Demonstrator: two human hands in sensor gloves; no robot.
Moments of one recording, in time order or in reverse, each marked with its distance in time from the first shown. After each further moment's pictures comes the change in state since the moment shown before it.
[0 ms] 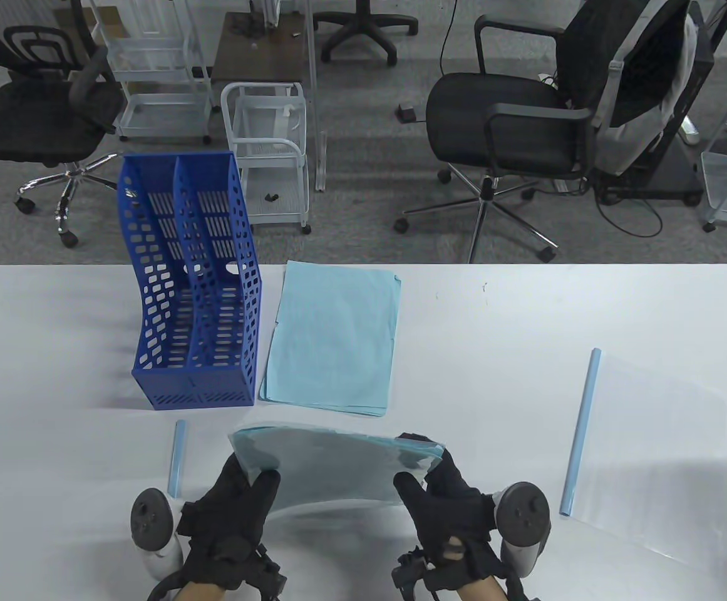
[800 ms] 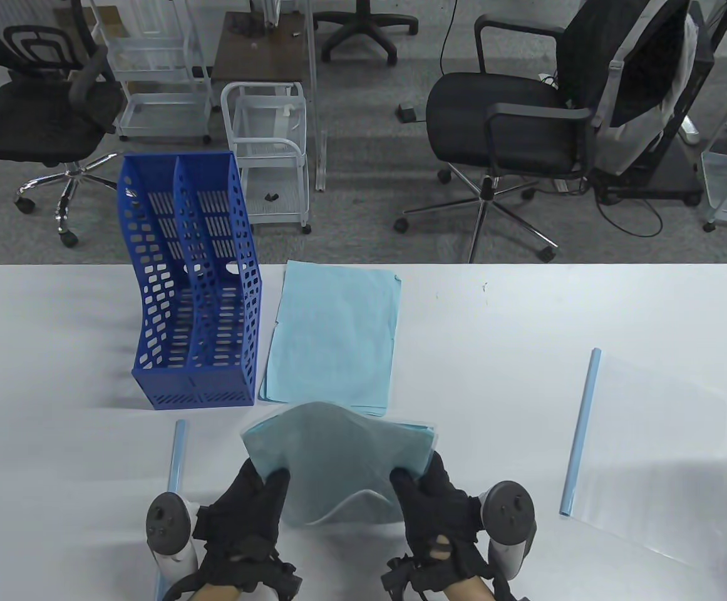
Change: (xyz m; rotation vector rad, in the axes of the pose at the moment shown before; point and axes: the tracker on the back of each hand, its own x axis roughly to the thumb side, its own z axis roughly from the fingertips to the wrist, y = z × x) left_hand 0.013 -0.012 0.002 0.004 -0.004 -0.028; right_hand 0.005 0.007 0.002 0.013 0.007 -0.028
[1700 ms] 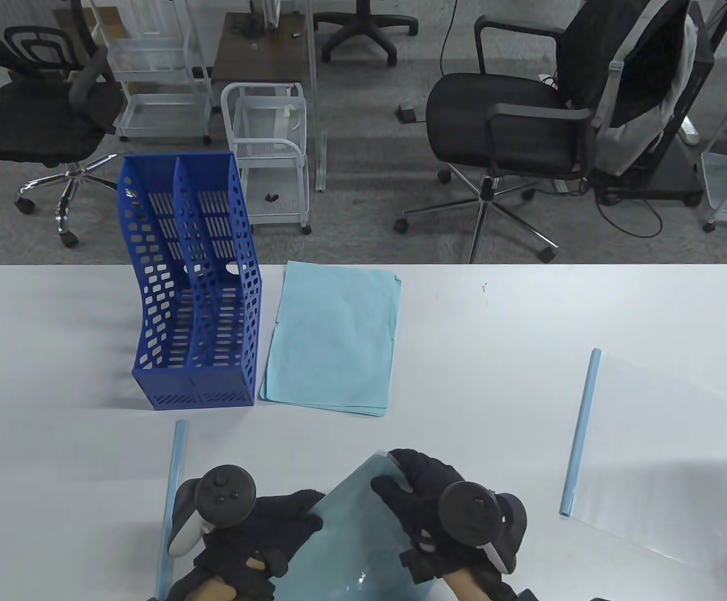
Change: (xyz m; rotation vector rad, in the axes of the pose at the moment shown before) left_hand -0.012 -0.026 -0.013 -0.561 0.358 -0.551; right_hand 0.011 0.013 -0.005 -0.080 -0.142 0.812
